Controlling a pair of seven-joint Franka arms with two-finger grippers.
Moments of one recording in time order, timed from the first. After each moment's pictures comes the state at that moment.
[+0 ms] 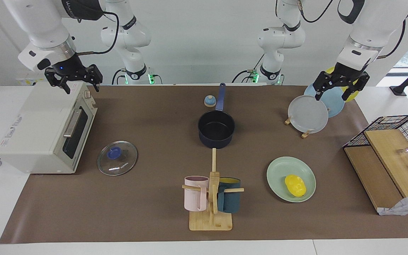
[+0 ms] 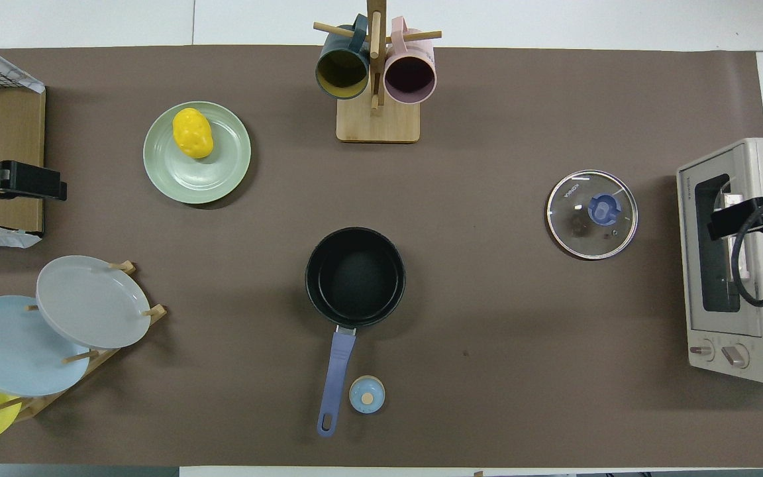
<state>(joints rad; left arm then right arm) -0.01 -0.05 -0.08 -1.61 0.00 1.63 -0.01 0.02 -0.04 -0.04 -1.60 -0.06 1.47 -0.14</state>
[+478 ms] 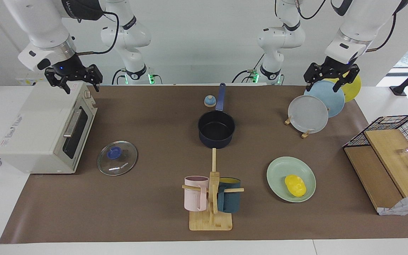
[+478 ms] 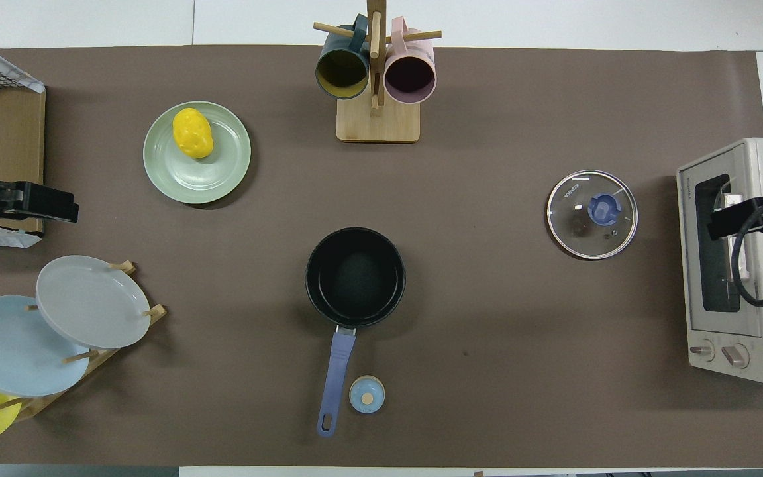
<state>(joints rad) -0.05 -0.07 -0.09 -1.61 0.00 1.55 -0.01 0.02 -0.04 -0.04 -1.60 -0.06 1.47 -0.14</state>
